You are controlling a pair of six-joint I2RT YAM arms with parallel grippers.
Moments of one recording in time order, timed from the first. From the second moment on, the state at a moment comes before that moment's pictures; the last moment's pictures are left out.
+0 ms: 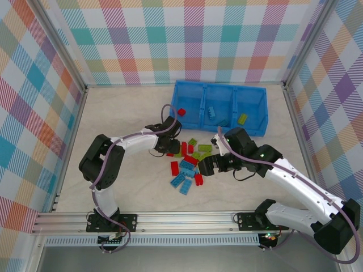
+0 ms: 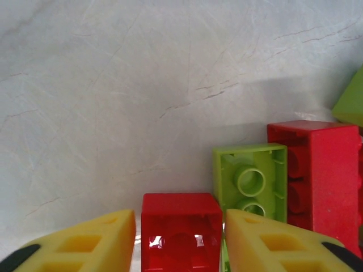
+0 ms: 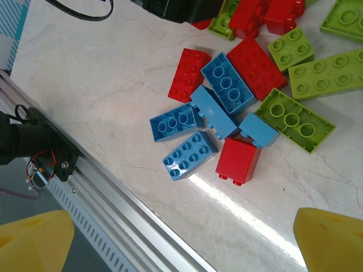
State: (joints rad) left arm -0.63 1.84 1.18 -0.55 -0.07 -0.50; right arm 0.71 1.03 0.91 -0.81 -0.37 0.40
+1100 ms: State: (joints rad) left arm -0.61 1.97 1.74 -0.48 -0.20 -0.43; right arm 0.71 0.94 0.91 -0.78 -0.24 0.47
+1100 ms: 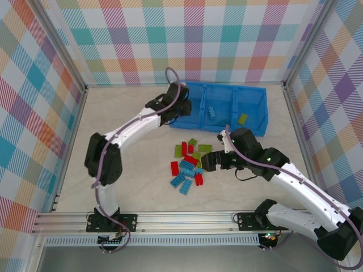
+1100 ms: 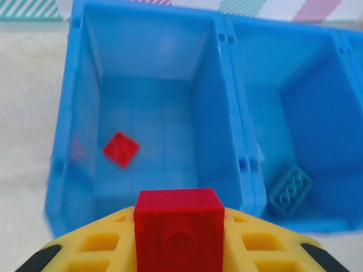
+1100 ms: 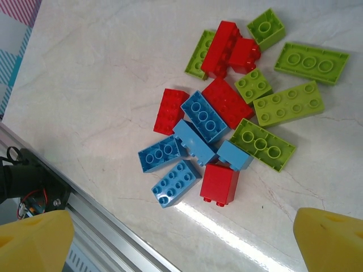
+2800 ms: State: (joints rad) left arm -0.81 0.69 0.81 -0.74 0.11 0.41; right arm 0.66 1.54 0.85 -0.56 -0.11 0.61
